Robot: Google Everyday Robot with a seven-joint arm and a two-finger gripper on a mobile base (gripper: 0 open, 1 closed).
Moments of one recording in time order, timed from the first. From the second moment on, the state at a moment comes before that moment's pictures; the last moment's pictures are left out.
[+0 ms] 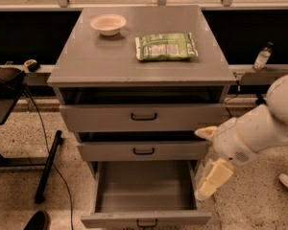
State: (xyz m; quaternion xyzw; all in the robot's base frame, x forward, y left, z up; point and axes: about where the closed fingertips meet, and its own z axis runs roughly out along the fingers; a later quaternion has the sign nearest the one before) arm 0.408 -0.143 0.756 -0.60 0.75 0.19 0.21
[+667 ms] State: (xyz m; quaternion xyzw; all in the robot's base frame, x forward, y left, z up) arm 0.417 -0.128 0.643 -0.61 0.72 0.23 0.26
